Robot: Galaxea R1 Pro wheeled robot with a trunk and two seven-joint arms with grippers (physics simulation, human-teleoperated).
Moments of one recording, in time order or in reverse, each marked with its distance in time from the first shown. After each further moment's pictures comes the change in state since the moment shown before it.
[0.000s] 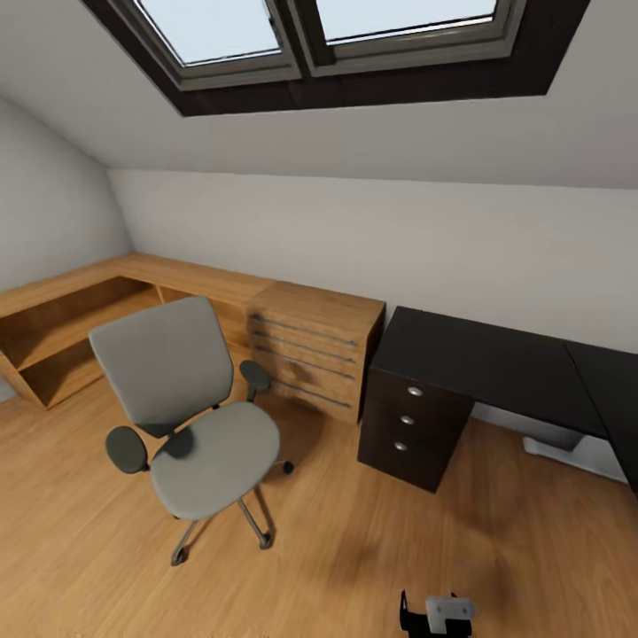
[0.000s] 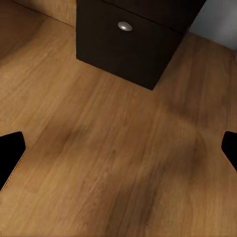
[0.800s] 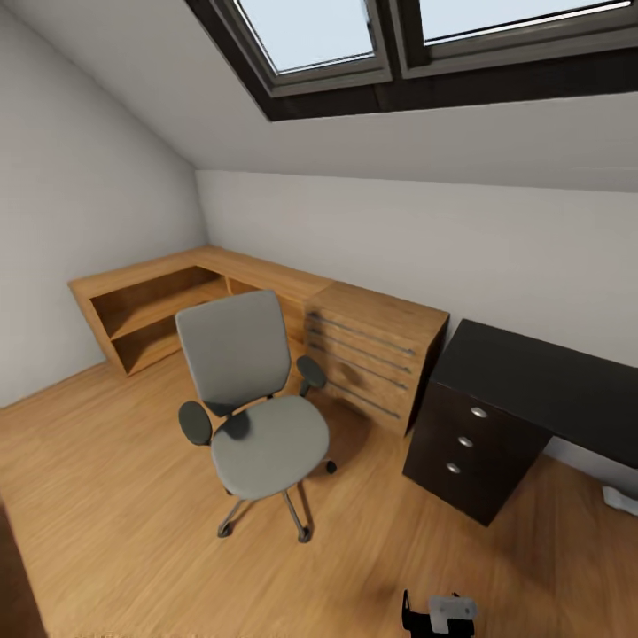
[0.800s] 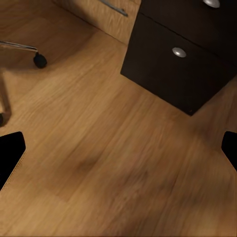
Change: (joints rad) left arm 0.001 0.001 0.016 0.036 0.000 -0.001 -0.134; right arm 0.000 -0.006 -0.005 -0.002 0.000 0.001 -0.003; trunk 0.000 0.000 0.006
